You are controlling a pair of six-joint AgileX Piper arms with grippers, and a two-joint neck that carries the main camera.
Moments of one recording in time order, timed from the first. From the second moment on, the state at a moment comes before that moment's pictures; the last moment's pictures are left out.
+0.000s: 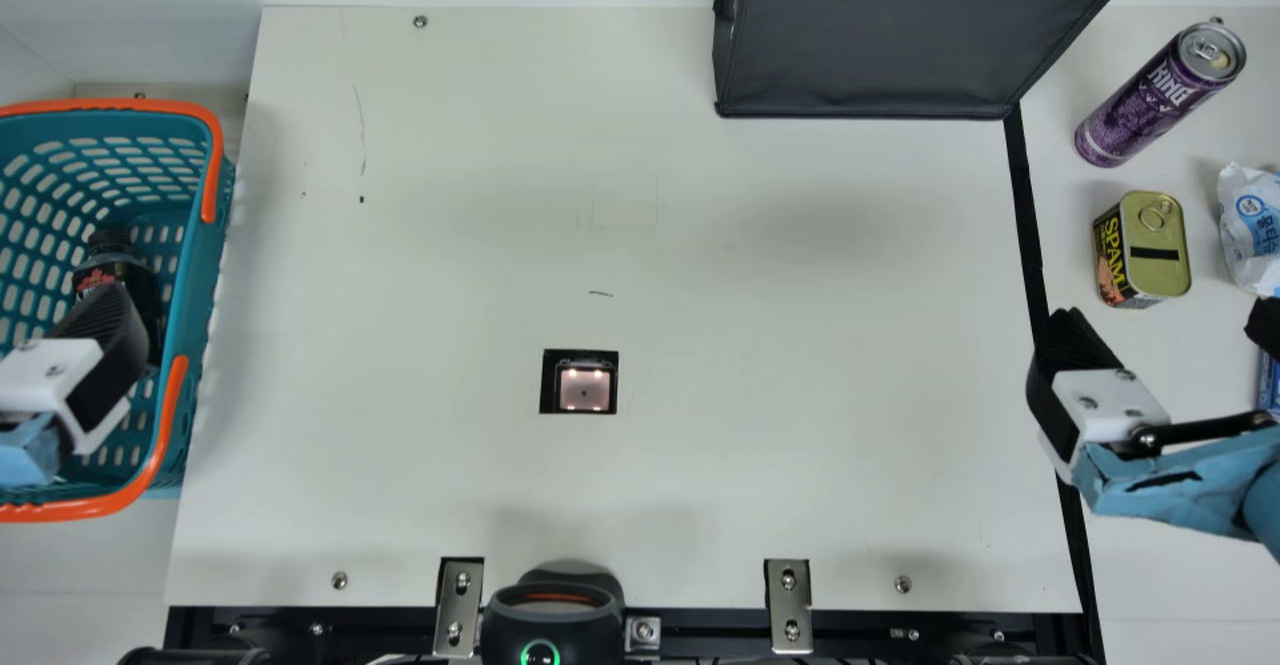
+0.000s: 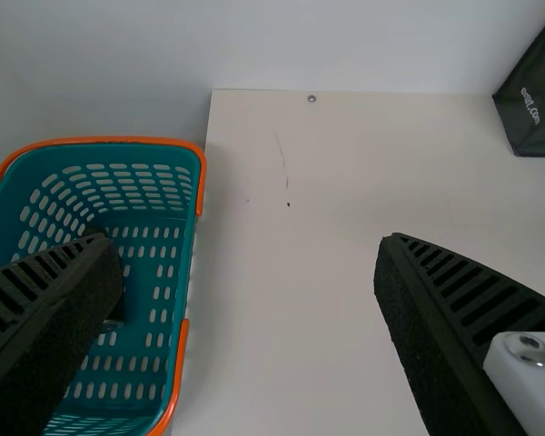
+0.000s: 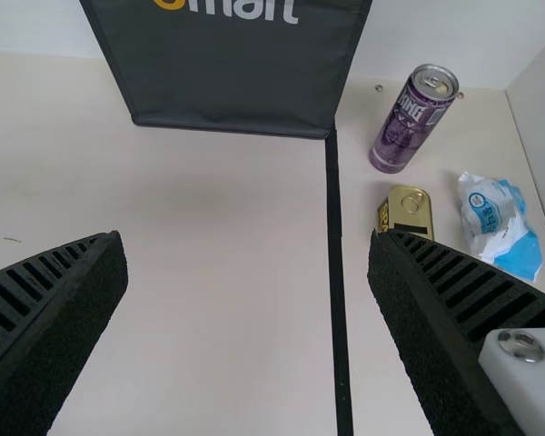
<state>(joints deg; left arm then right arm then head) -1.7 43.3 -69.0 -1.5 69.5 0.0 0.7 42.7 -69.8 -0.7 69.5 0.0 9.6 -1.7</state>
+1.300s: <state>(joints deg) -1.7 43.3 -69.0 -1.5 69.5 0.0 0.7 42.7 -69.8 -0.7 69.5 0.0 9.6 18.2</state>
